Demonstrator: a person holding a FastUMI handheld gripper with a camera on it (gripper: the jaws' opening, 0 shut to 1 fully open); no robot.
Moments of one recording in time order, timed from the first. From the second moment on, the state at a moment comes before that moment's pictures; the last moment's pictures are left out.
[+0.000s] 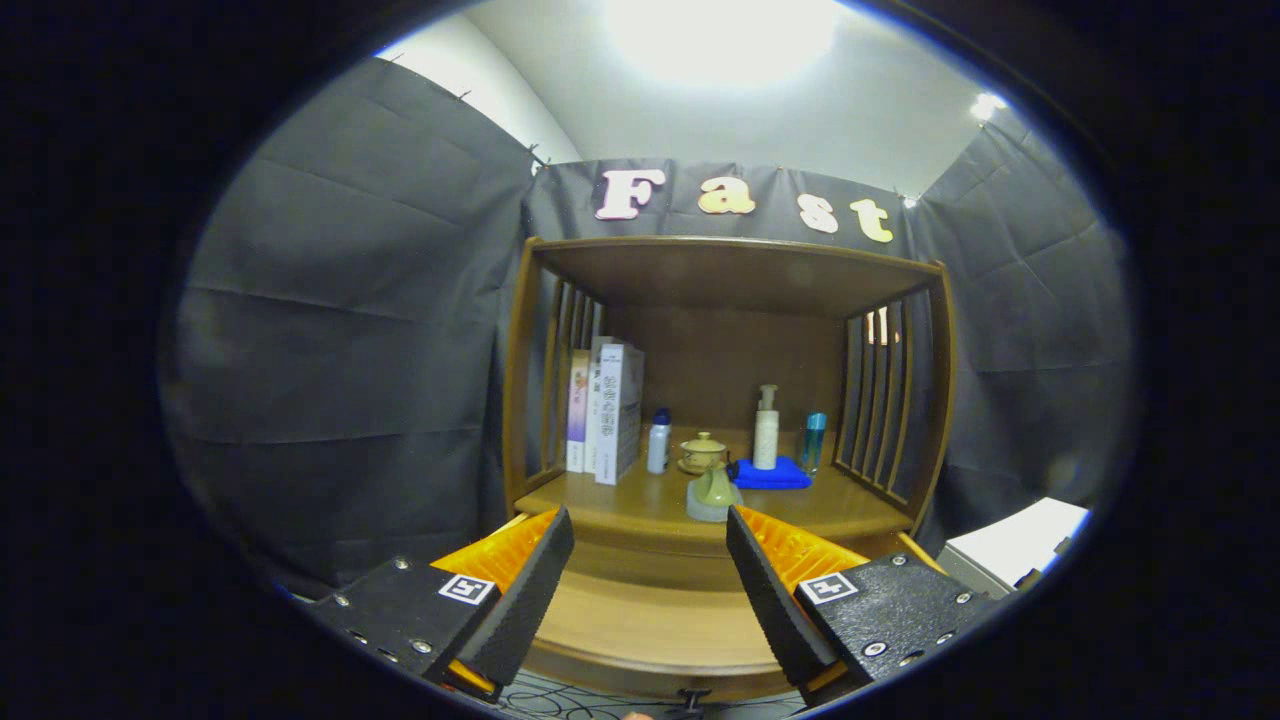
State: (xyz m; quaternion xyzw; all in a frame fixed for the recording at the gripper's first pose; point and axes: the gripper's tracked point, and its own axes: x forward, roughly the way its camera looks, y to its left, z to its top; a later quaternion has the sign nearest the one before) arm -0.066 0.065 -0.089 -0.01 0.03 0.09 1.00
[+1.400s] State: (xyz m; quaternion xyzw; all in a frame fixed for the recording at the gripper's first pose) arm -0.099 0.028 -0.268 0.04 0.17 -0.01 0.98
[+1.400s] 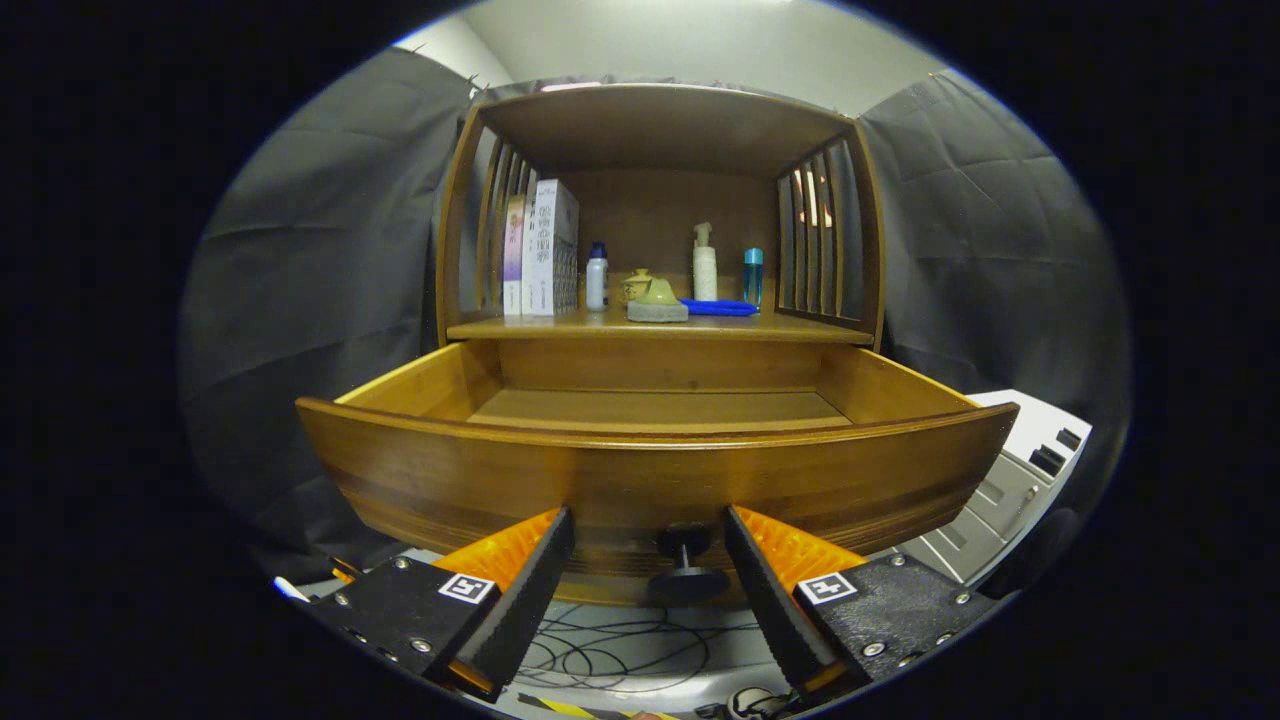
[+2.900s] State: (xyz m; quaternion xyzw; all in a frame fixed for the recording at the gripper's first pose) arm 0.085 0.017 -0.242 0.05 0.10 -0.01 0.99
